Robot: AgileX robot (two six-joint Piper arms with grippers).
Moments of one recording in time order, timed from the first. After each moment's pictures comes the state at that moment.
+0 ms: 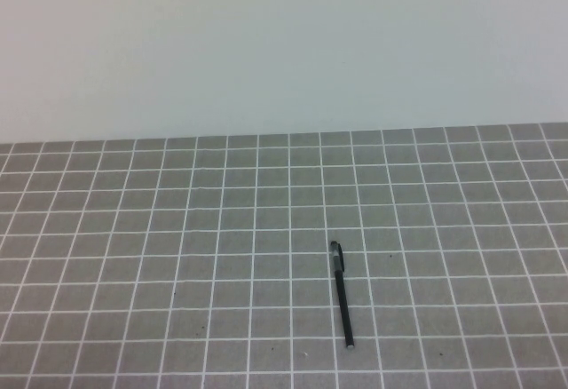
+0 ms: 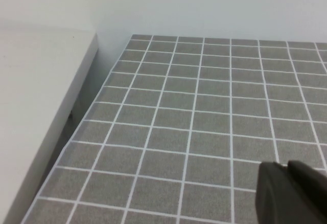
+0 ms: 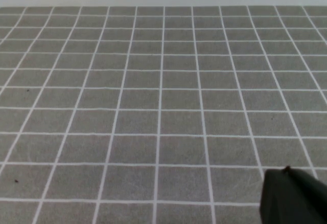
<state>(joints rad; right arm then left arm) 0.02 -0.03 0.03 -0.06 0.33 -0.01 0.03 -0.01 0.00 0.21 0.33 -0.32</state>
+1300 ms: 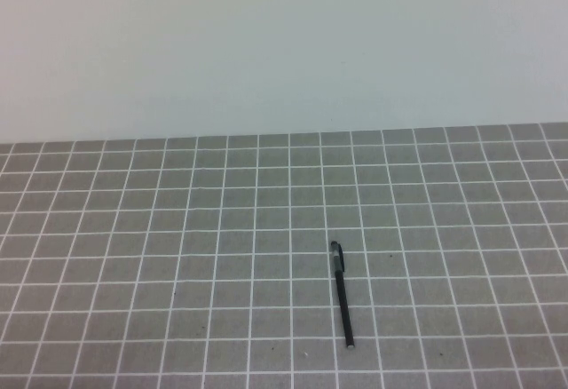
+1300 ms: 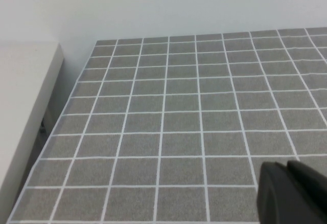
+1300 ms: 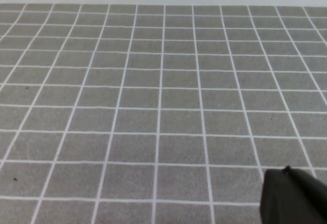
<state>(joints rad) 0.02 -0.03 0.03 -0.07 0.32 -0.02 0.03 -0.01 0.00 -0.07 0.32 0.03</state>
